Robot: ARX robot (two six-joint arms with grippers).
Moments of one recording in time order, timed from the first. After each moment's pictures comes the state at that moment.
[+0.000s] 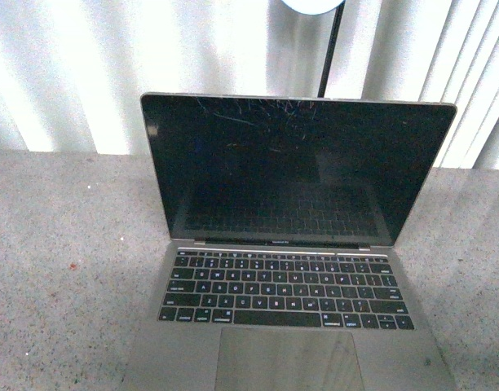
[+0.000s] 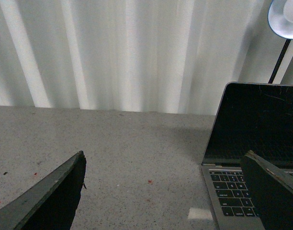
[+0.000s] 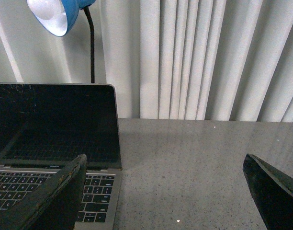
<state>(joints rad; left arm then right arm) 0.00 0.00 0.03 0.00 0.00 0.00 0.00 0.00 0.01 0.00 0.00 -0.01</state>
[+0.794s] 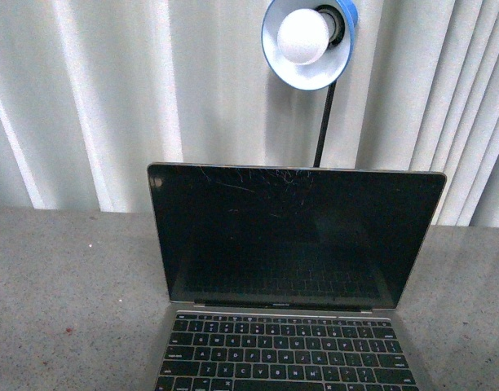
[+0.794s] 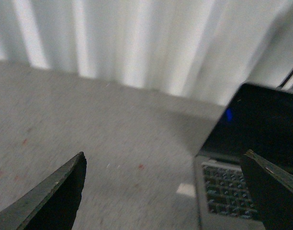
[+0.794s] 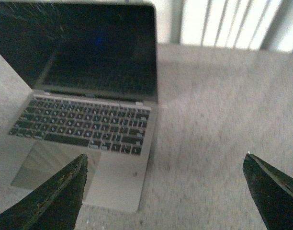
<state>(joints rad) -0.14 0.49 0.21 0.17 -0.15 -0.16 -0.03 0.55 0.31 -0.12 -0.24 -0.07</state>
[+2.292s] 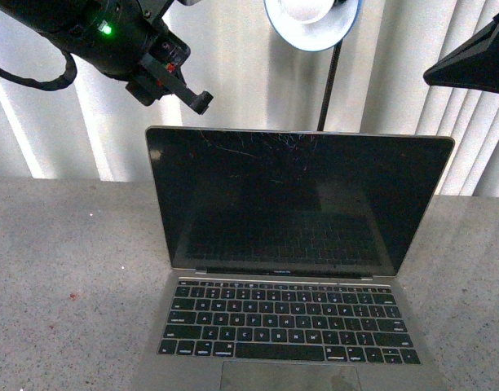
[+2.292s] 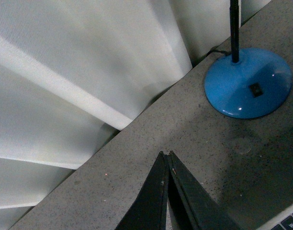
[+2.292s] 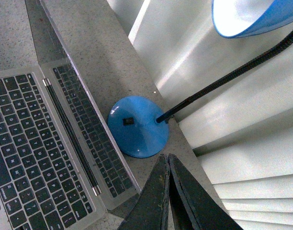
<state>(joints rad) -0.31 1.79 1.35 -0.02 0.00 0.57 0.02 1.62 1.20 -0.17 -0.58 -0.91</state>
